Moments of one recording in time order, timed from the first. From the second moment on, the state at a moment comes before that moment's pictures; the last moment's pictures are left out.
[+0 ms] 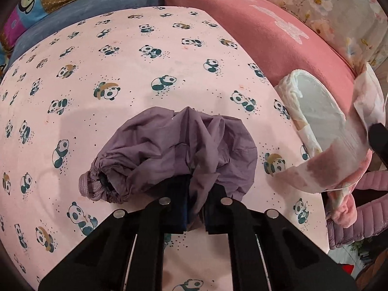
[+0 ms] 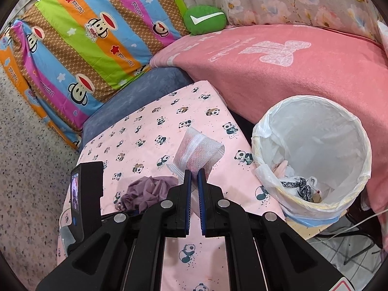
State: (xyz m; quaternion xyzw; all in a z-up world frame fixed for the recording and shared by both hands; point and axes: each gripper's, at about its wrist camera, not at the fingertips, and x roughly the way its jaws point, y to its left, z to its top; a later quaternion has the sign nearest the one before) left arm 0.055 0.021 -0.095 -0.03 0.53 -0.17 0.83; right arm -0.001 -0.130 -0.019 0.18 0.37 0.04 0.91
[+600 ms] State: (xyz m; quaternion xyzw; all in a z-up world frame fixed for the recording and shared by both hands) left arm 0.036 -0.040 -0.008 0.01 0.45 -0.23 0.87; right arm -0.020 -0.164 0.017 0.19 0.31 0.02 0.93
